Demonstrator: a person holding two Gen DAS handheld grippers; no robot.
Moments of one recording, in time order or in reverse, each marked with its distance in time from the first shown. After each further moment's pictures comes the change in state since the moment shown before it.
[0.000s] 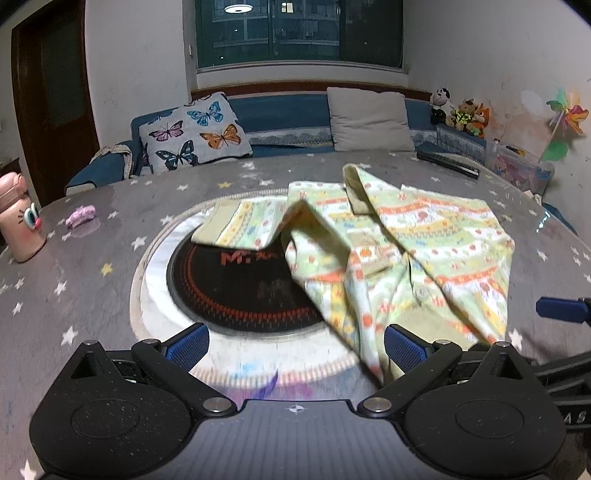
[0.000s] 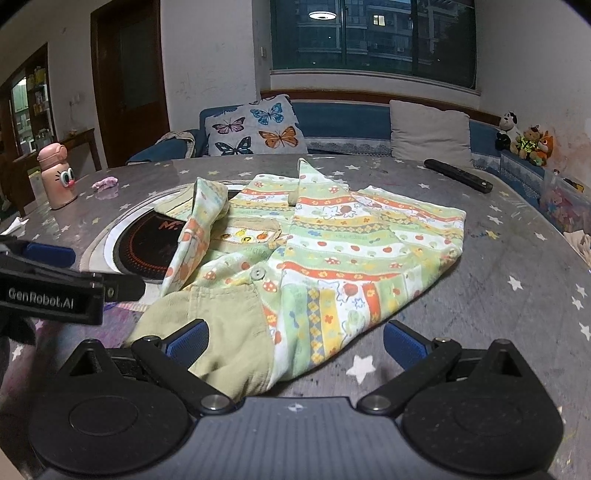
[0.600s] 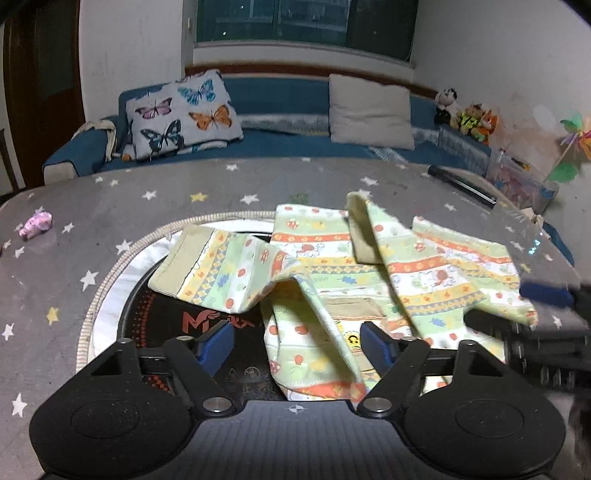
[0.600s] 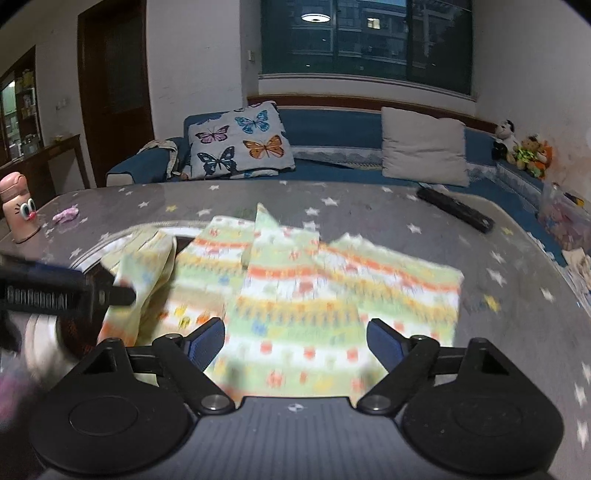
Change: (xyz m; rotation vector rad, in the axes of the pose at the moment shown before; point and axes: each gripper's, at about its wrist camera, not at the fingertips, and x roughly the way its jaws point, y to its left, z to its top) left arm 0.081 0.006 0.070 -0.075 0.085 -0.058; right arm 0.074 -0.040 0.087 -0.014 -0.011 -0.026
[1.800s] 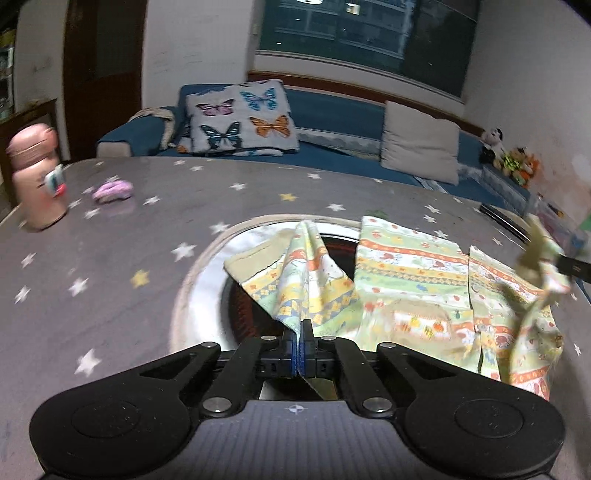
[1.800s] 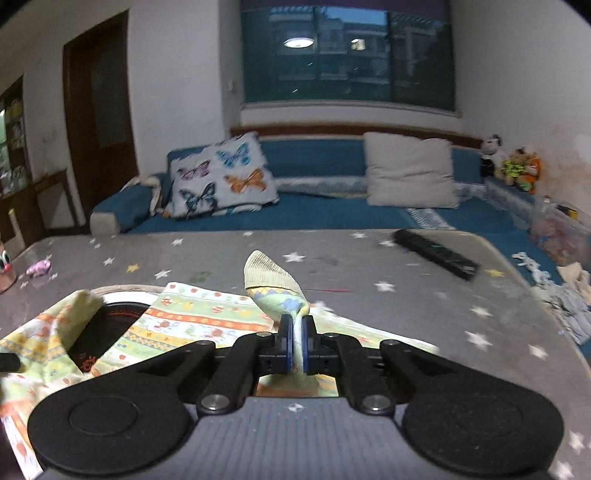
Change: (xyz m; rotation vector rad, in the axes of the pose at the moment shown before) left arm -0.055 0.074 -0.032 -0.166 -0.069 0.099; right arm 0.000 -0.059 0.033 0.072 -0.107 -0.046
